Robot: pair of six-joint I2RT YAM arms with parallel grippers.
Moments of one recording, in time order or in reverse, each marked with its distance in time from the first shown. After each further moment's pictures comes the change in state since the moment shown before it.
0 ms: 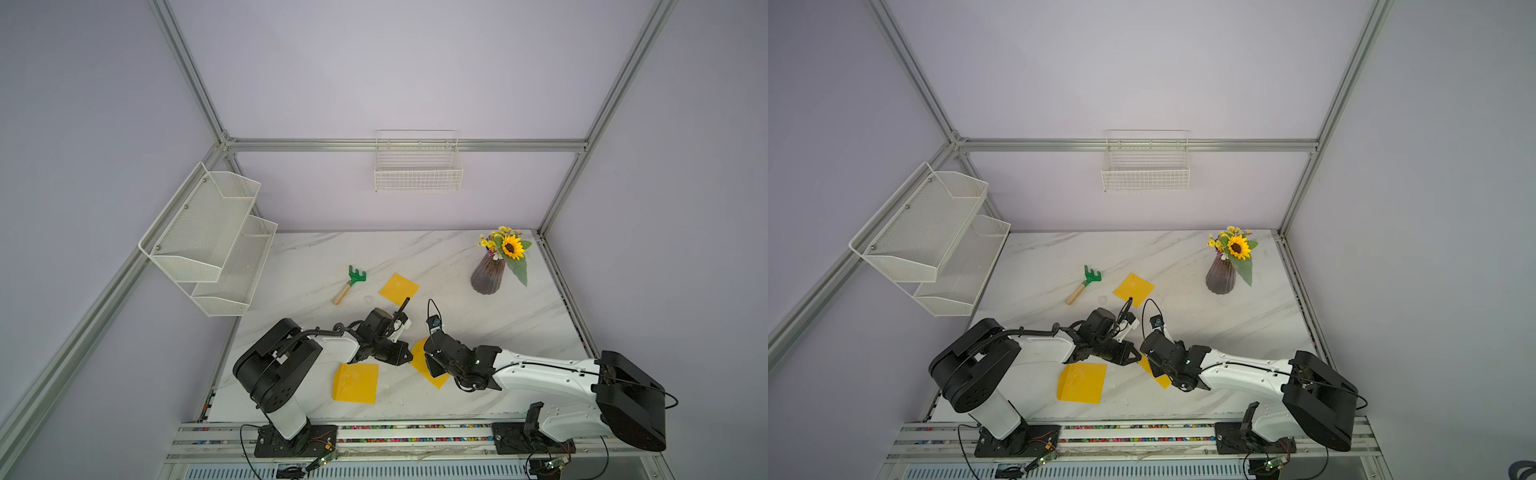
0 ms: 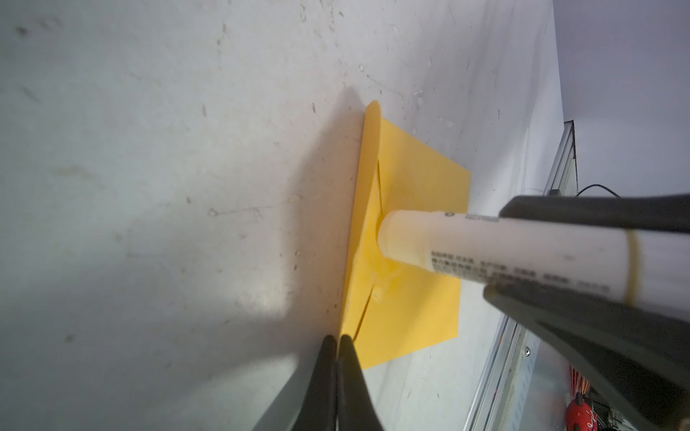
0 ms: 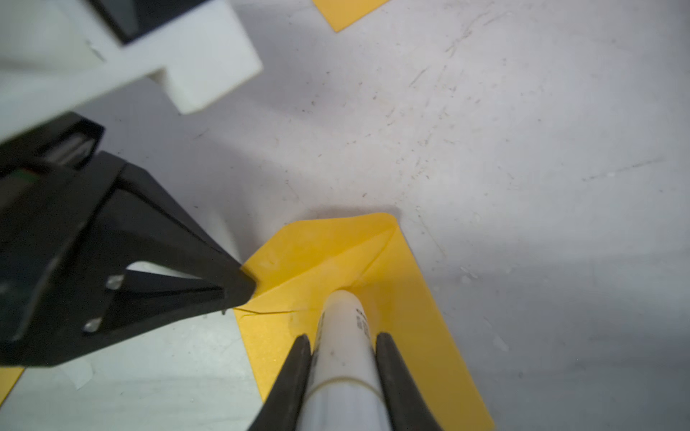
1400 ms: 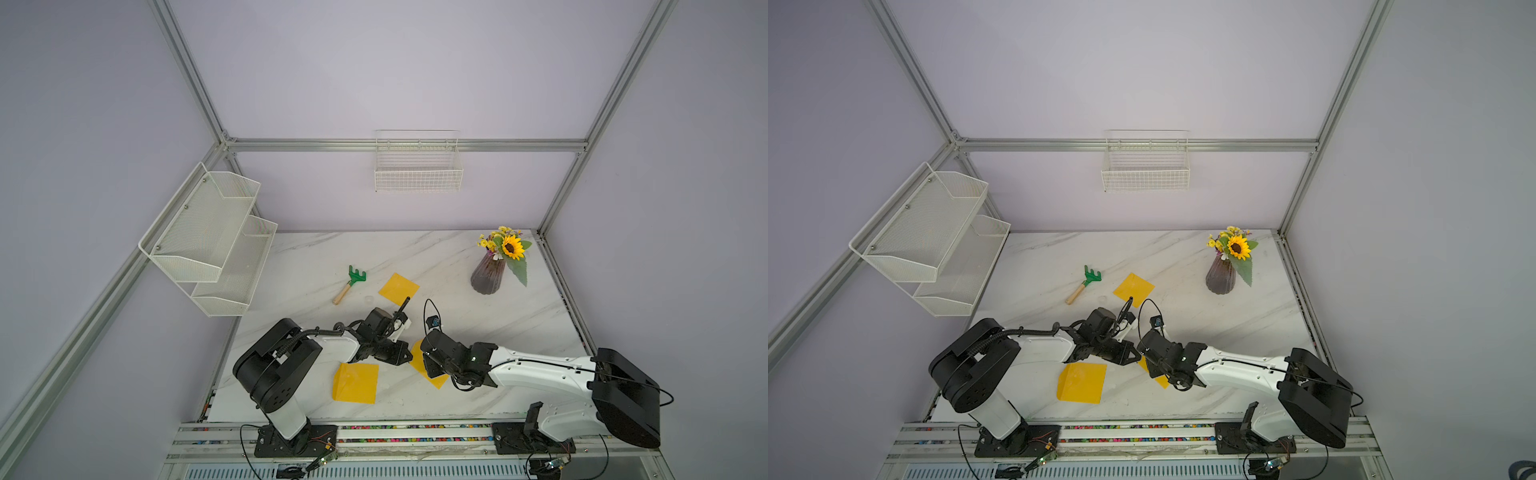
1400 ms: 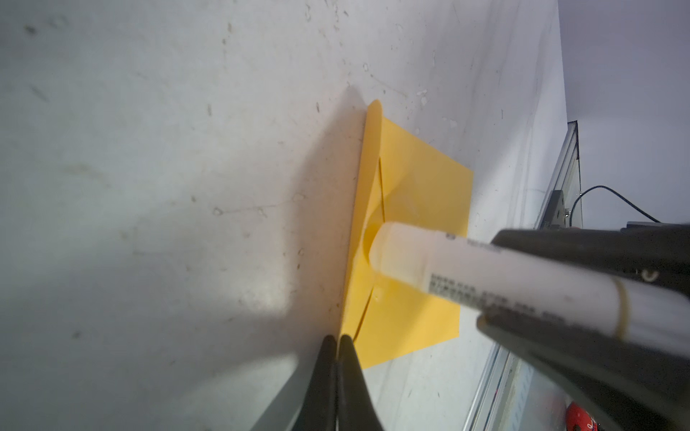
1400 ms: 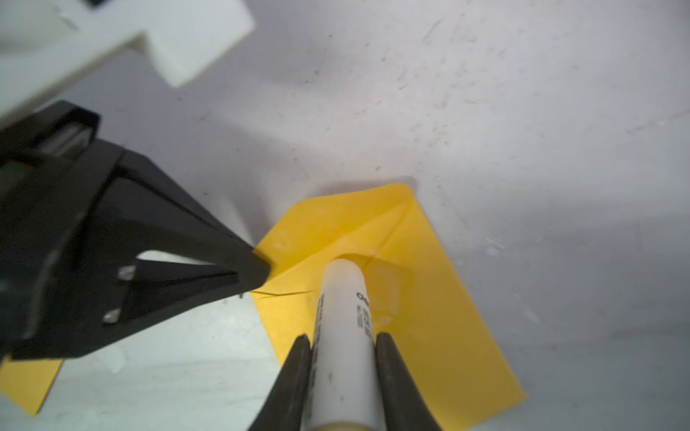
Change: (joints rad) left arm 0.000 -0.001 0.003 -0.011 -0.005 0.000; right arm 0.004 0.058 0.075 -0.083 -0.082 0.093
